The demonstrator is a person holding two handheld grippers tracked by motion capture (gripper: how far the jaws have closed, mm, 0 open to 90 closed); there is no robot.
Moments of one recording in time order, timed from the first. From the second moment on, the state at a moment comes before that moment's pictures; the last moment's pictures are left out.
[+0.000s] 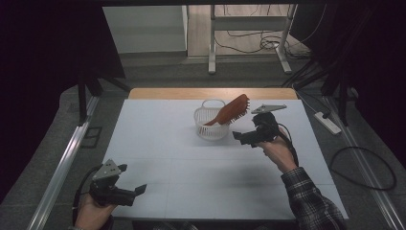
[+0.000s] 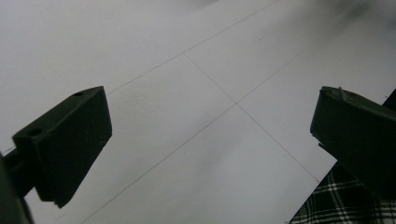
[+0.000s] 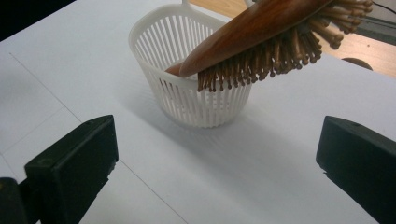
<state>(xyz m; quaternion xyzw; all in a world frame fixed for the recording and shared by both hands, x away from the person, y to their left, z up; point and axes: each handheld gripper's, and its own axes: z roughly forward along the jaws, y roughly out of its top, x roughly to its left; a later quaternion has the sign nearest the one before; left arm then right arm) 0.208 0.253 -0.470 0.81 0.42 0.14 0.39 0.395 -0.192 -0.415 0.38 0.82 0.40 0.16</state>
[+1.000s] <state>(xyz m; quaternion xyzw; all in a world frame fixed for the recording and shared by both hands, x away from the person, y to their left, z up) 0.207 0.257 -0.470 0.80 0.43 0.14 0.40 0.370 -0.200 -0.419 0.37 0.83 0.39 0.14</state>
